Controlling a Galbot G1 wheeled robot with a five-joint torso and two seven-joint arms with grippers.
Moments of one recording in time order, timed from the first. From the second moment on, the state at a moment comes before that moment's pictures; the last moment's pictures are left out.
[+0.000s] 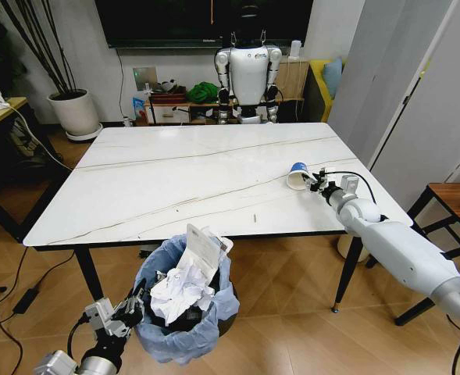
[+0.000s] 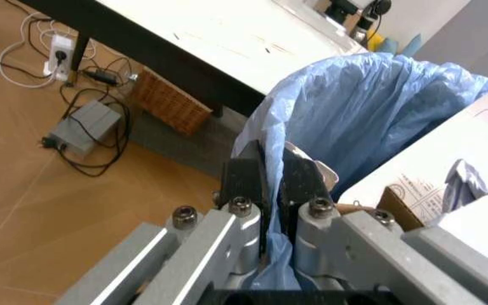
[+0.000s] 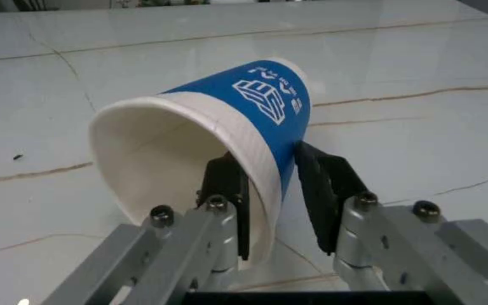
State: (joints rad) left arm 1.97 -1.30 -0.62 -2.32 -0.81 0.08 -0.07; right arm -0.32 0.91 -0.34 1.05 1.02 -0.05 0.00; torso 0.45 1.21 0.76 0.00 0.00
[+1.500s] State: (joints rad) left arm 1.93 -1.26 -0.57 -2.31 -0.82 0.08 -0.08; right arm -0.30 0.49 -0.38 2.35 1.31 -0.05 0.05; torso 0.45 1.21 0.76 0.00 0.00
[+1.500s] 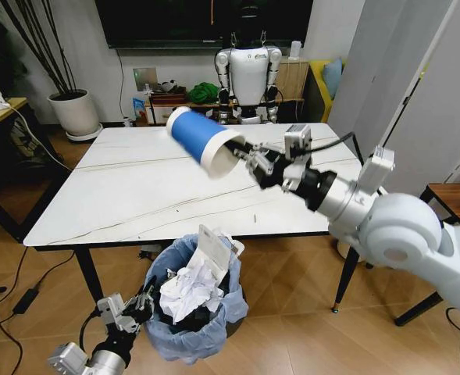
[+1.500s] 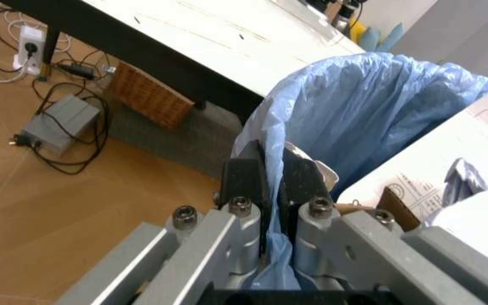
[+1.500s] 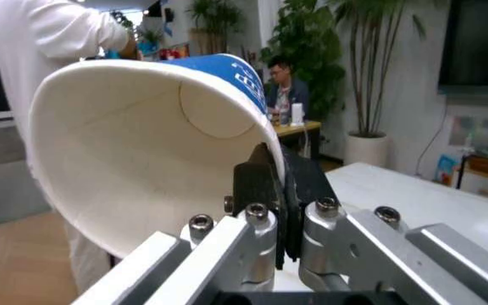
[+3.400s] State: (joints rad) left arm 1.92 -1.31 -0.59 -2.33 -0.81 0.09 -0.08; right arm -0.36 0.62 -0.71 2.18 0.99 -0.05 -0.02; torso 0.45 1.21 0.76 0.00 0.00
